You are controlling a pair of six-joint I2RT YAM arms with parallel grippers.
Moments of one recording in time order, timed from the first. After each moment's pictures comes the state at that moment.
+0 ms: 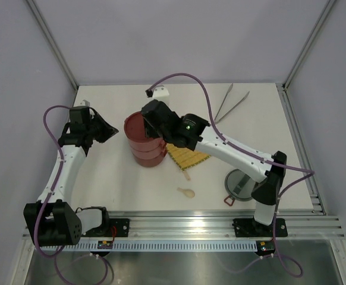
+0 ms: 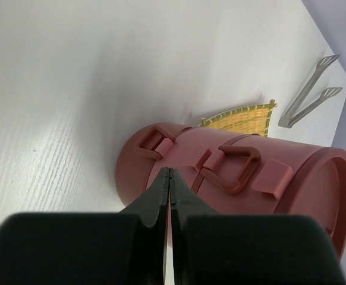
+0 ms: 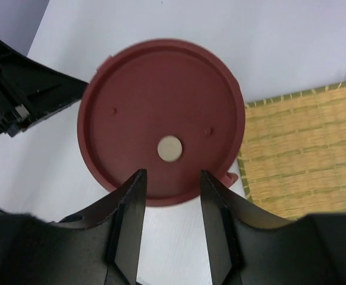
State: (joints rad) left arm 0.04 1.19 0.98 -0.49 0.23 -0.71; right arm 1.08 1.78 1.87 -0.72 0.48 0.58
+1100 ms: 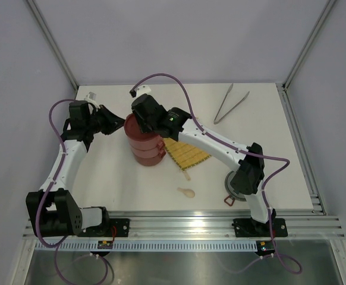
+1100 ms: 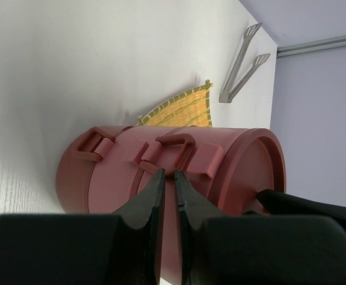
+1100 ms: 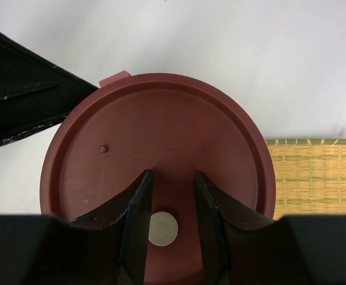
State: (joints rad) left arm 0.06 1.26 0.99 -0.31 0.52 -0.72; right arm 1.01 2.06 2.13 -0.71 0.37 0.30
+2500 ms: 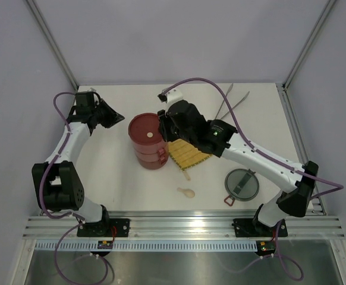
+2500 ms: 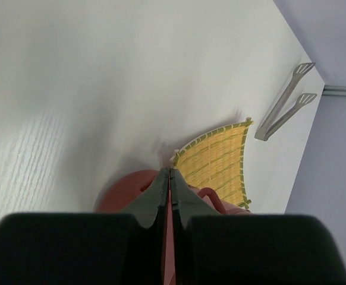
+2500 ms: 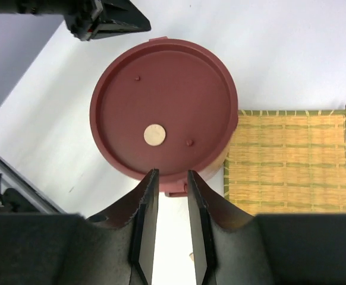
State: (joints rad) left arm 0.05 1.49 1.17 -0.39 0.35 -0.74; right arm 1.01 1.59 1.65 -0.57 0.27 0.32
